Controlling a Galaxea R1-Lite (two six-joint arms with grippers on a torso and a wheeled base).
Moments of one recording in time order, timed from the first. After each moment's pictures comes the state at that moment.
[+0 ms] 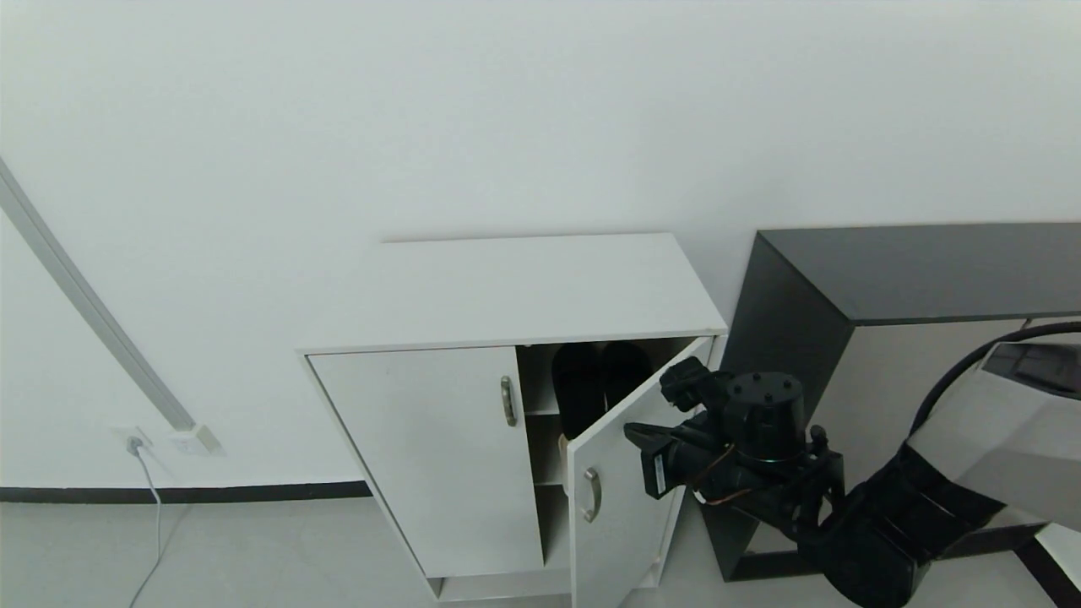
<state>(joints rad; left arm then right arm) 0.00 0.00 0.00 0.00 -0.02 0.01 0.66 2.11 -0.77 -1.08 0.04 0.06</state>
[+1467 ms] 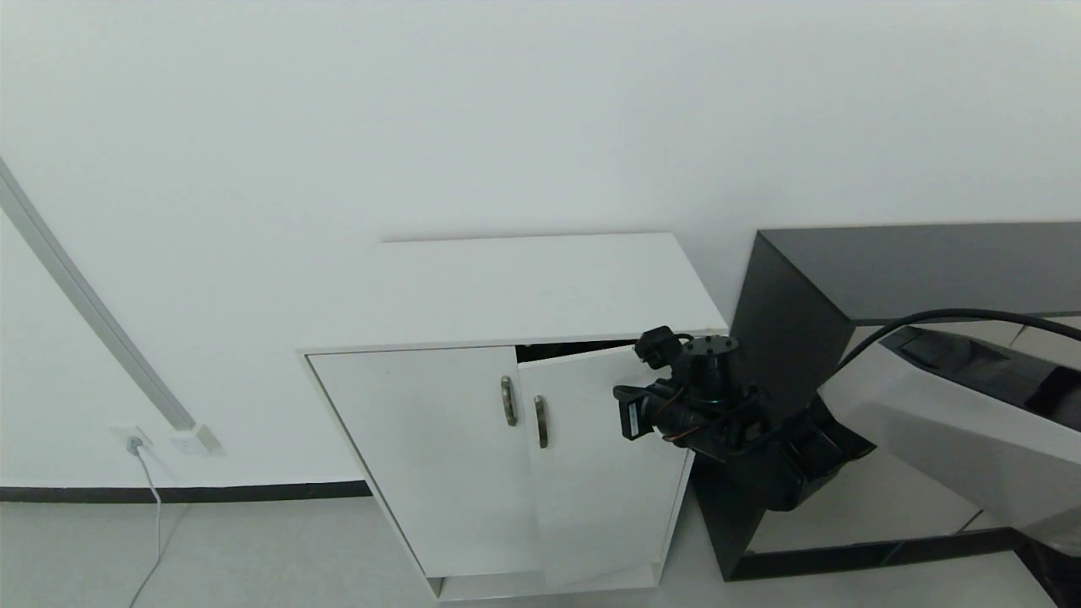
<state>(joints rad) 0.00 0.00 0.00 0.00 -0.02 0.00 0.57 2.32 -1.19 -0.86 0.04 0.06</state>
